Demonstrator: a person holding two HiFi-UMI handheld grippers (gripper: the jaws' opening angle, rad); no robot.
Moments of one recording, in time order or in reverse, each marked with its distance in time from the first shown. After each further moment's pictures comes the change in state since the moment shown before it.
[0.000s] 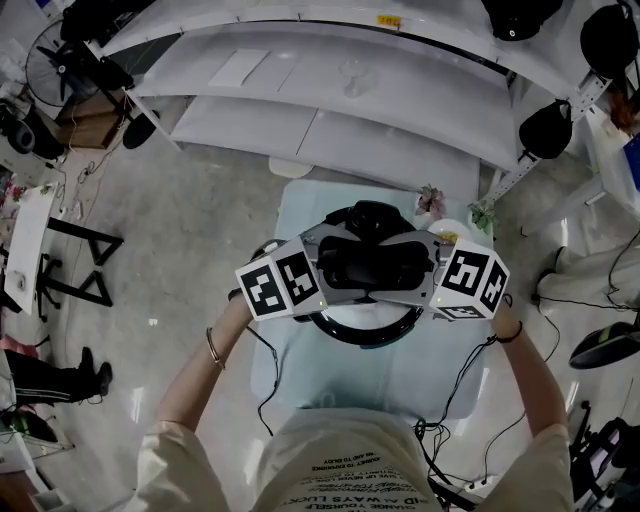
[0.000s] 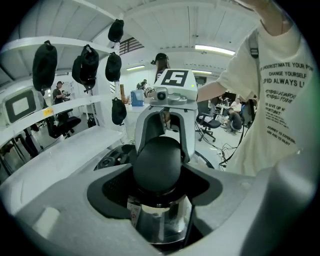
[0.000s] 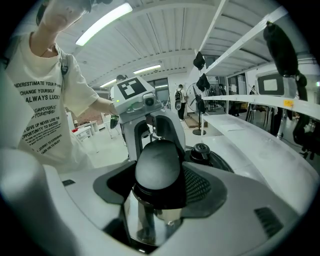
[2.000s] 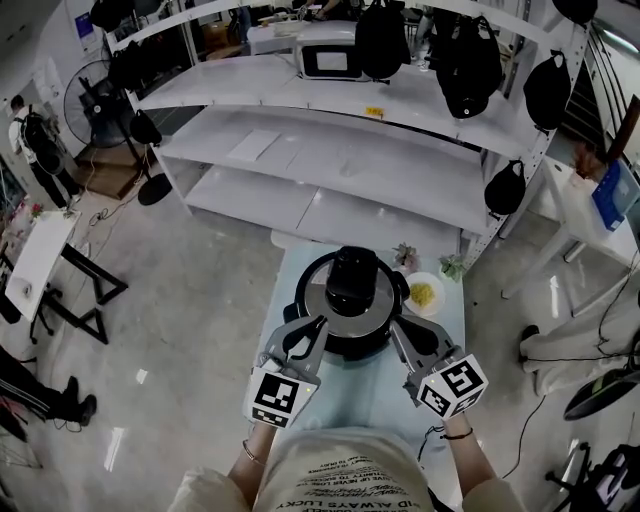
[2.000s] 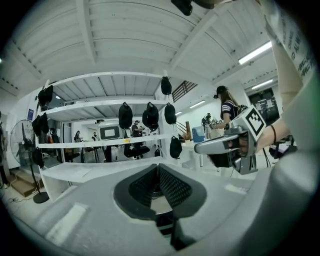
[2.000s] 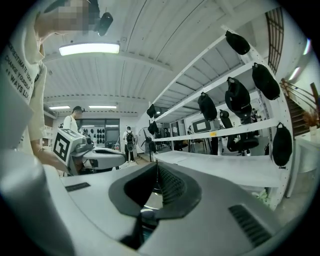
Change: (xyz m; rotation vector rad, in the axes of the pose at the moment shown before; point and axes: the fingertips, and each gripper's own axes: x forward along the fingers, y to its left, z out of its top) left arm -0.093 -0.078 0.025 -0.255 -0.424 0.860; right arm -0.106 0.073 0.005 0.202 -0.522 -0.660
